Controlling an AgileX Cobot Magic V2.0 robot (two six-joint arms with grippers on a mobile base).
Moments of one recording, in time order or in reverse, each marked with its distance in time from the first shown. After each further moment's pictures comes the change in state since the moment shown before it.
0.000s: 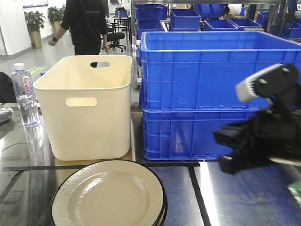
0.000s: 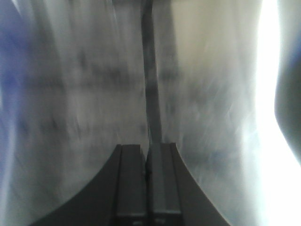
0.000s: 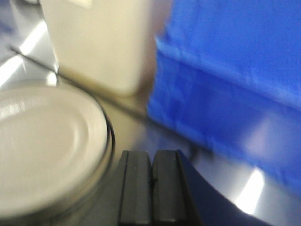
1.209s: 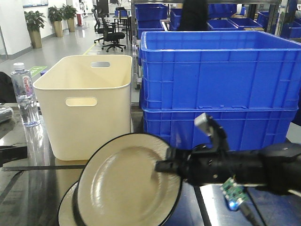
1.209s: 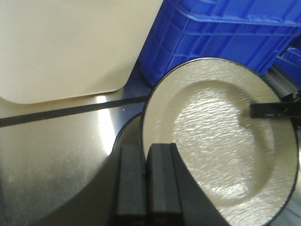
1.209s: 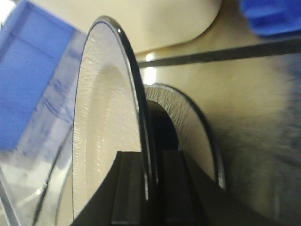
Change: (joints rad) left arm 0.054 0.144 -0.022 -1.041 0.079 0.679; right arm -0.033 0.558 0.001 1.200 0.041 -0.512
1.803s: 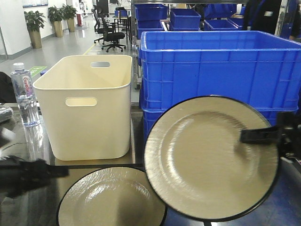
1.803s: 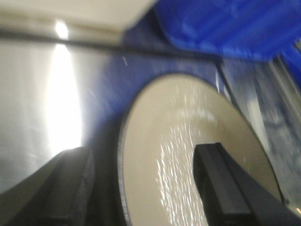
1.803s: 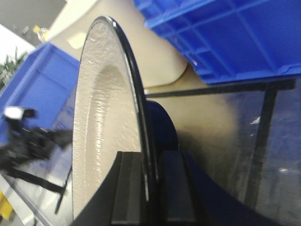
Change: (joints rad) left arm -0.073 0.340 0.000 -0.202 -0.040 0.046; right arm -0.486 -0.338 0.000 -0.241 0.424 0.201
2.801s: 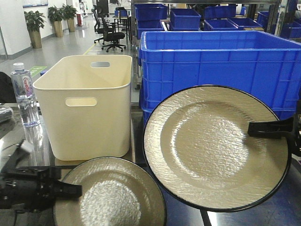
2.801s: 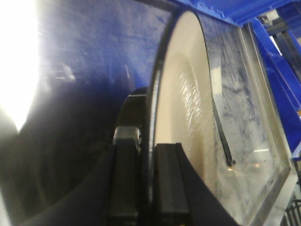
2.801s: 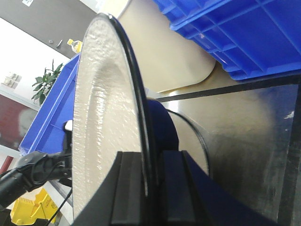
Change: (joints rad) left arm -0.110 0.081 0.000 0.028 0.114 -0.195; right arm -0.110 -0.018 0.003 0.112 0.142 0.041
